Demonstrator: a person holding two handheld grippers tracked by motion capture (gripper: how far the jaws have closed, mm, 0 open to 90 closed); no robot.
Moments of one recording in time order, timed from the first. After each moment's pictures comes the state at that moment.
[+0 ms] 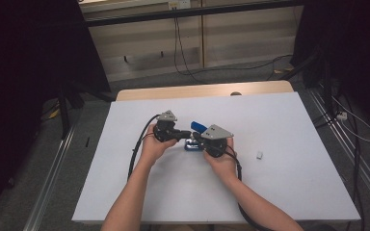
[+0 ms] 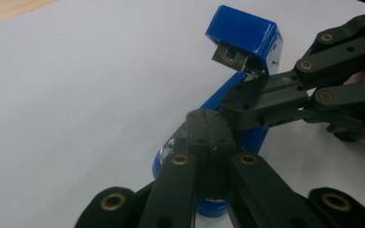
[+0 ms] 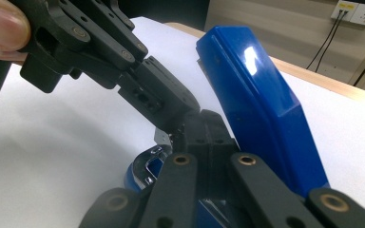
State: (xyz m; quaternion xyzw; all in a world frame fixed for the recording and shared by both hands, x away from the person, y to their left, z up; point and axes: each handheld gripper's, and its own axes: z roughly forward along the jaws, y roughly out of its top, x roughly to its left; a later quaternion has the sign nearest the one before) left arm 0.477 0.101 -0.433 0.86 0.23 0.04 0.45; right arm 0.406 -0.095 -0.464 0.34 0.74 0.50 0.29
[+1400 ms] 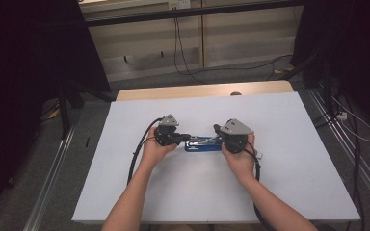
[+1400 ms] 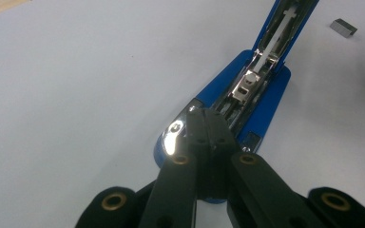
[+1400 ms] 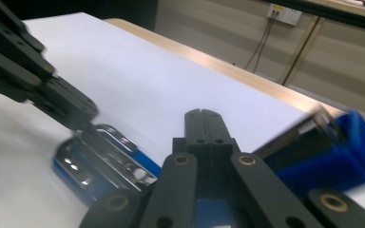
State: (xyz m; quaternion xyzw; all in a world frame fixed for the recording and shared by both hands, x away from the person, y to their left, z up) left arm 0.471 0.102 -0.442 0.87 0.22 0.05 0.43; right arm 0.393 -0.150 -0.436 0.40 0.72 0.46 0.34
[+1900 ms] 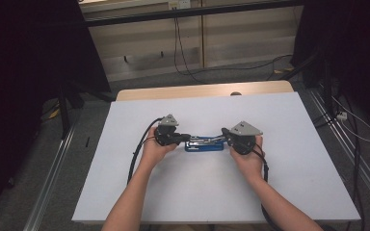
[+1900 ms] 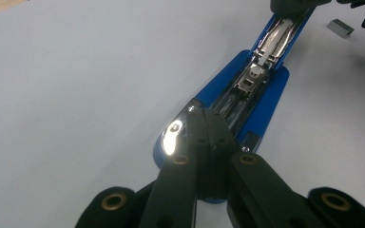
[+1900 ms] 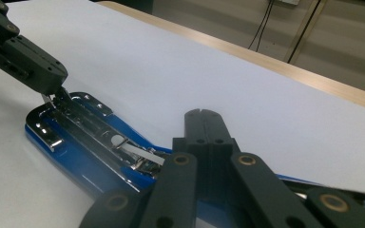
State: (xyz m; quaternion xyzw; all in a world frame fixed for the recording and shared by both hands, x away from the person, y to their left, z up) left arm 0.471 0.101 -0.442 0.87 0.22 0.05 0.44; right arm 0.394 -0.172 -0.456 0.41 0.73 0.45 0.32
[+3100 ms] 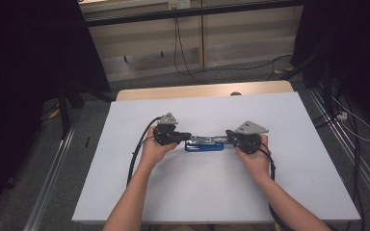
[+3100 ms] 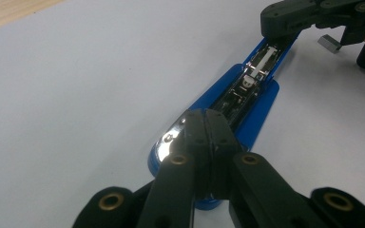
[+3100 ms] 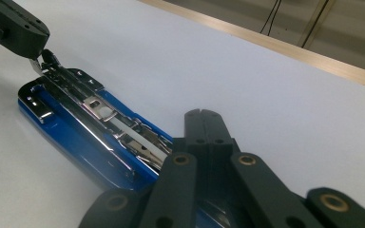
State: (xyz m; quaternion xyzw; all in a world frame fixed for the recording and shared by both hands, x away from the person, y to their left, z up) left arm 0.466 0.102 -0.431 0.86 0.23 0.06 0.45; right arm 0.396 -0.192 -0.458 0.41 0.74 0.44 0.29
